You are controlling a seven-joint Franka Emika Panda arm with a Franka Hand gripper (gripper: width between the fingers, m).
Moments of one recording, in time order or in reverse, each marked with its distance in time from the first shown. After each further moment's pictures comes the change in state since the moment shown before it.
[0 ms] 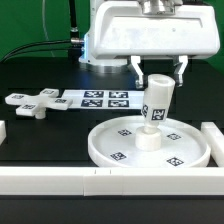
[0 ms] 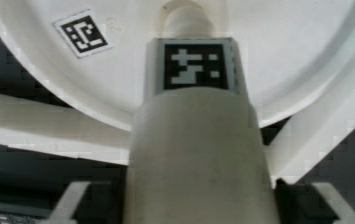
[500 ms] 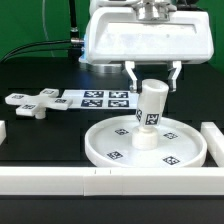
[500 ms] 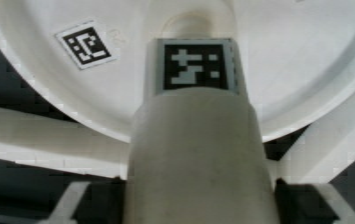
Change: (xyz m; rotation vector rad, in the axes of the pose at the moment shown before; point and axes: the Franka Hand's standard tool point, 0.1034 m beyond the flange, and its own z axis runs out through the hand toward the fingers) arm -0.010 0.005 0.007 -0.002 -0.015 -0.005
